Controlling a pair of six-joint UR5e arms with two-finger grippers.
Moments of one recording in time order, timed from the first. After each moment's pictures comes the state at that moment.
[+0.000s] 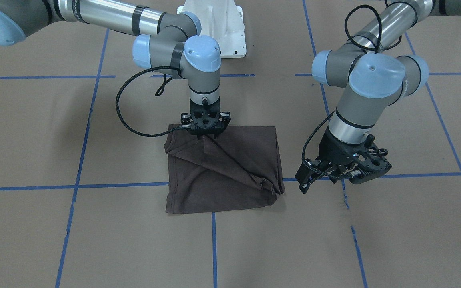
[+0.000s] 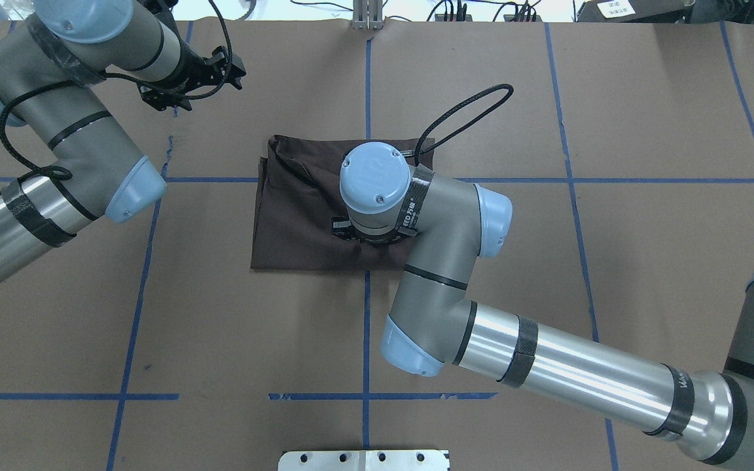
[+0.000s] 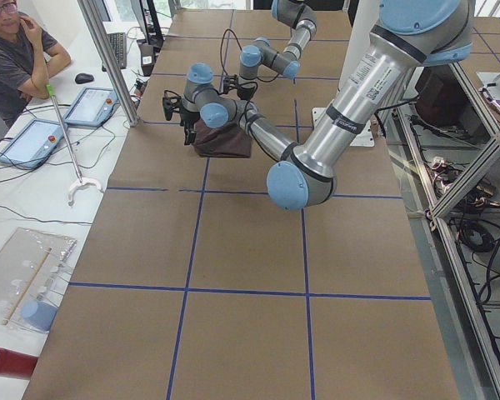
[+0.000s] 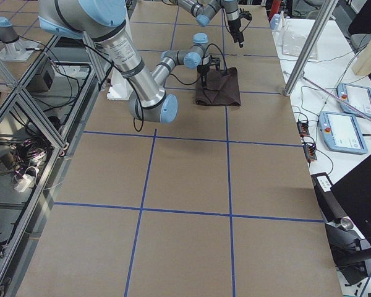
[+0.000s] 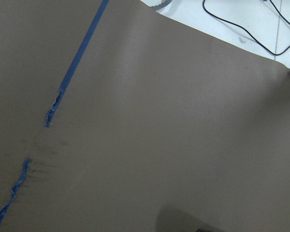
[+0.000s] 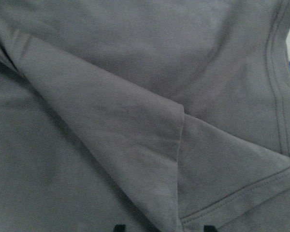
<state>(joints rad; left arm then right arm) -0.90 -2.20 -1.51 -1.91 -1.92 -1.35 0.48 -0.73 1.43 -1.52 1.75 1.19</state>
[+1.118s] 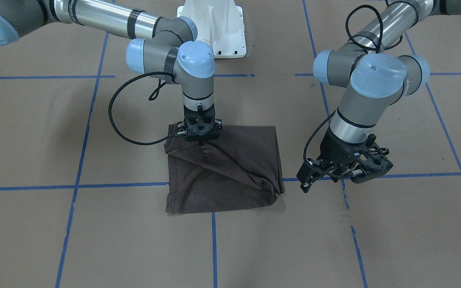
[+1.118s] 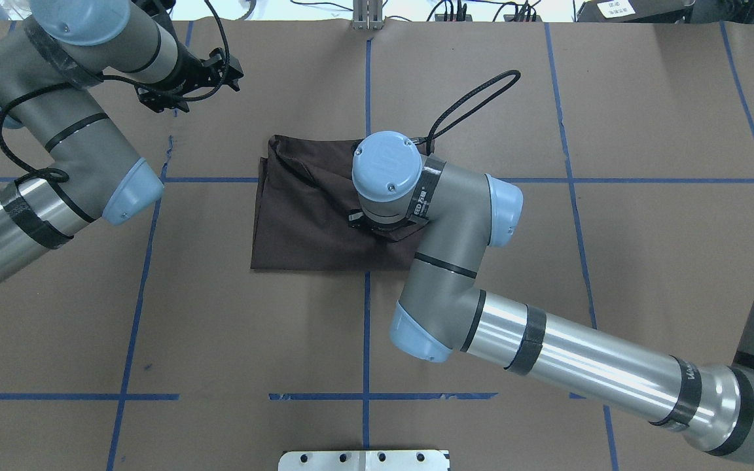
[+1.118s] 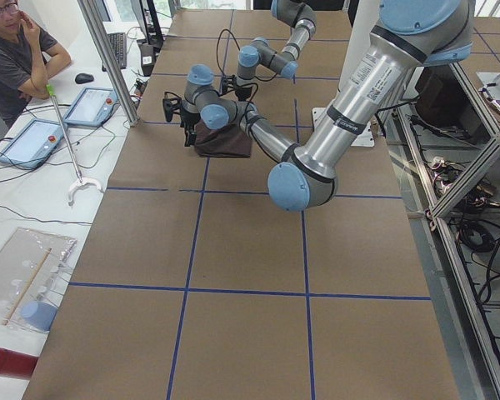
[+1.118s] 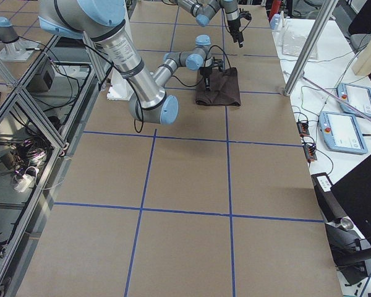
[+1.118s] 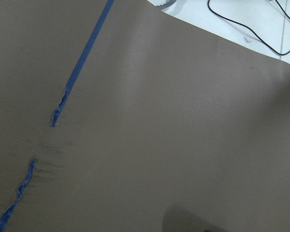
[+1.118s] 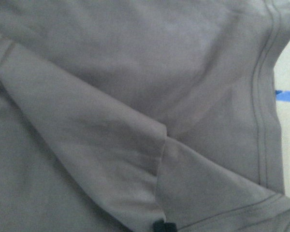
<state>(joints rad) -0.90 -2.19 -1.52 -1.91 -1.92 -1.35 0.52 -0.74 1.43 -1.52 1.75 1.11</state>
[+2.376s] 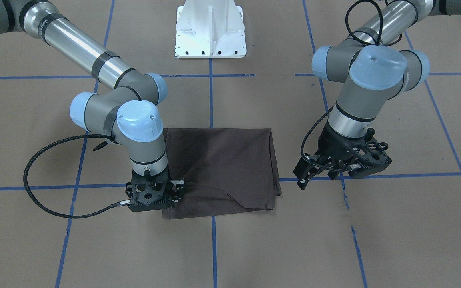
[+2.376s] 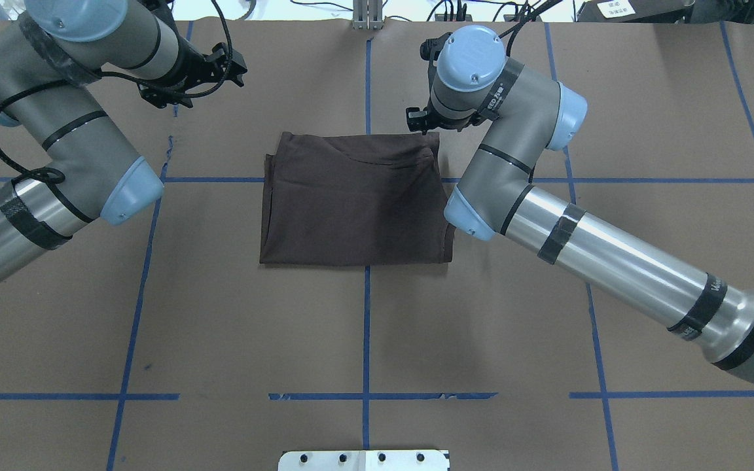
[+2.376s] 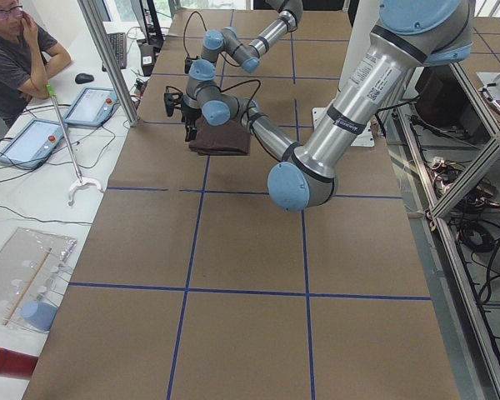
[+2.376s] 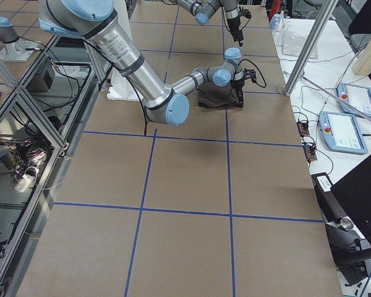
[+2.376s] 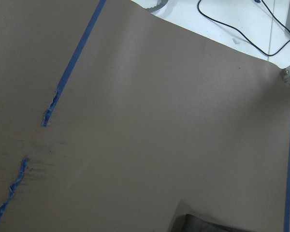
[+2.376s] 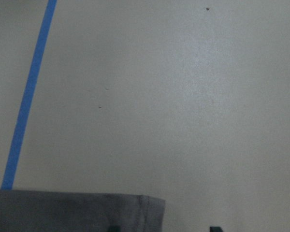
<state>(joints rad) -0.90 -2.19 -1.56 -1.90 -1.91 -1.34 0.76 -0.72 1.16 -1.24 1.79 0.96</state>
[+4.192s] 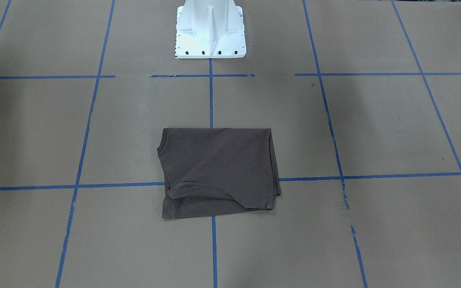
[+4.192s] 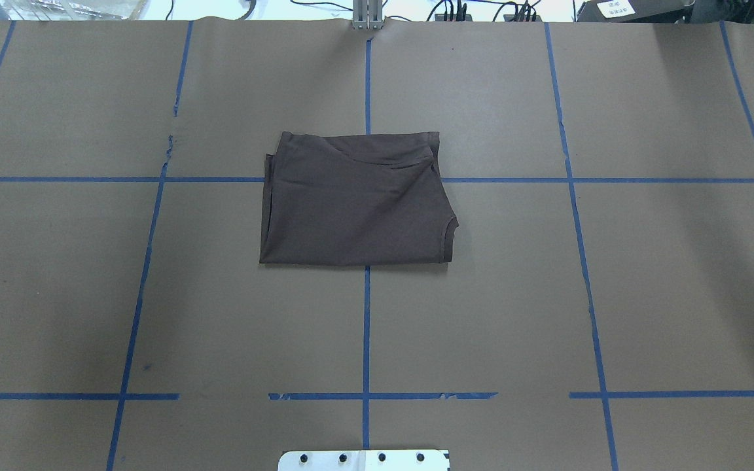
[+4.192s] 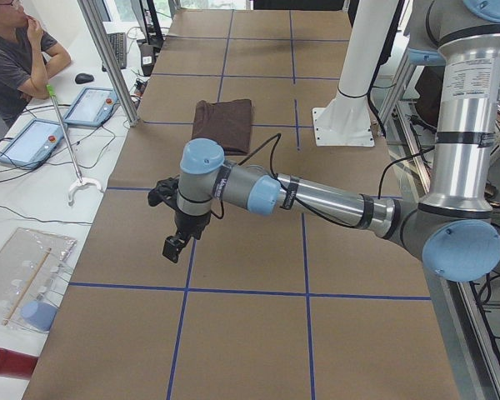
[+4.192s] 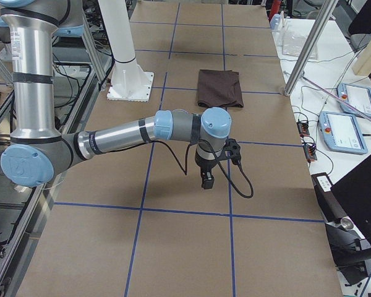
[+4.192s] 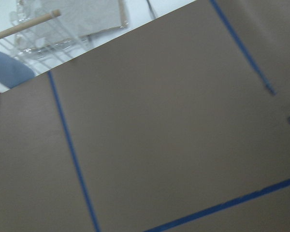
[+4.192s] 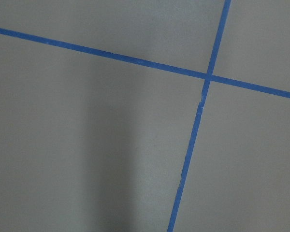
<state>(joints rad) -1.57 -1.54 -1.78 -1.72 -2.18 0.30 1.57 -1.60 1.89 -1.92 2.37 -0.25</state>
